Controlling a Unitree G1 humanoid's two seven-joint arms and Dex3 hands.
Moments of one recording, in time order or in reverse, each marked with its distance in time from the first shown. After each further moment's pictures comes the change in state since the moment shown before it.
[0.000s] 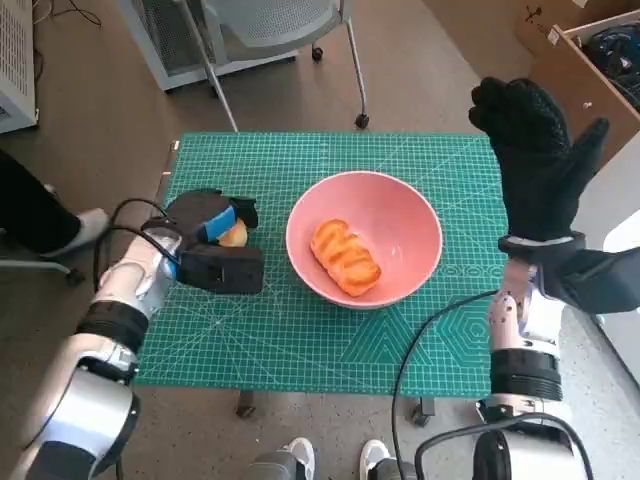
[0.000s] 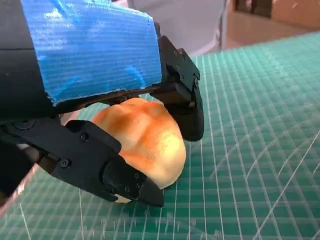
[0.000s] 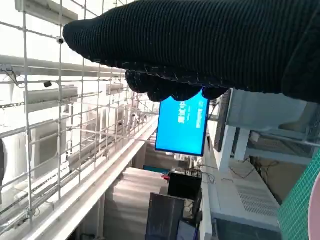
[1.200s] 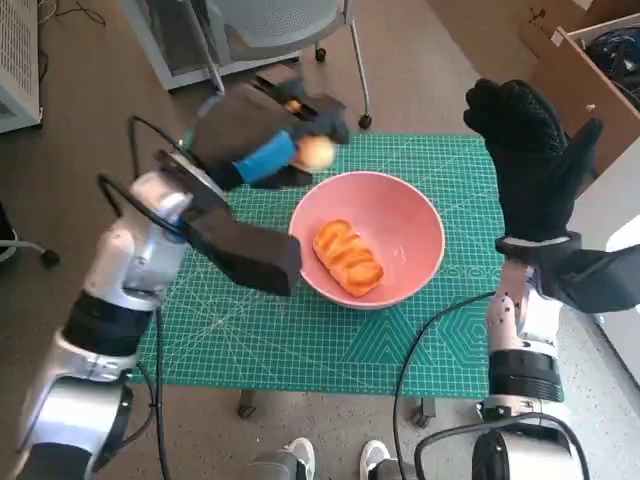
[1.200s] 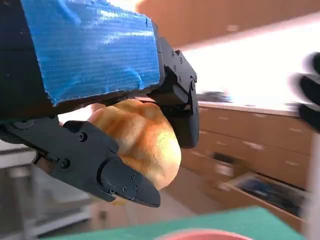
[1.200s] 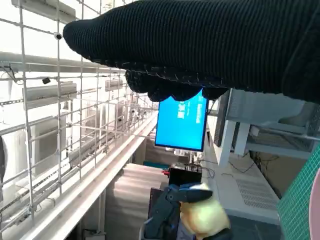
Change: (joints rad) left arm -0.002 -0.055 0.152 -0.749 -0.088 -0.022 -0.157; right arm 0.006 0.004 0.008 -0.012 0.001 0.012 0.001
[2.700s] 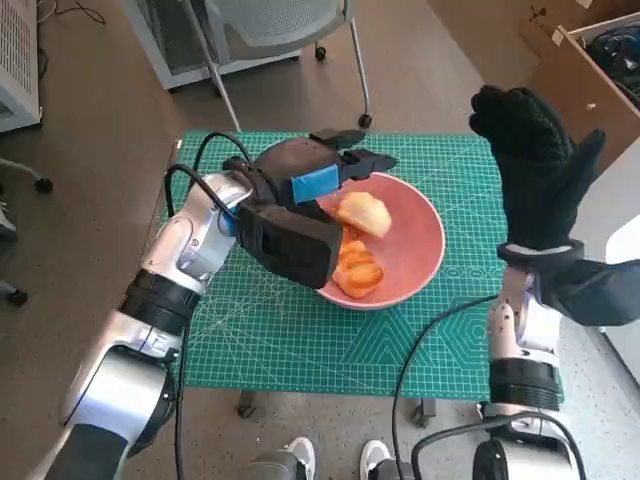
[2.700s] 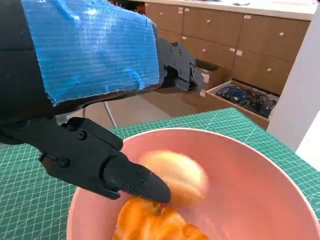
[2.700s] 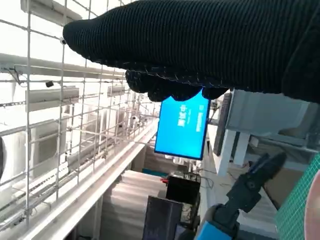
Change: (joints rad) left arm -0.101 -0.121 -0.054 0.381 -0.070 -0.037 -0.211; right arm 0.033 0.005 0.011 -0.043 -0.032 -0.027 -0.041
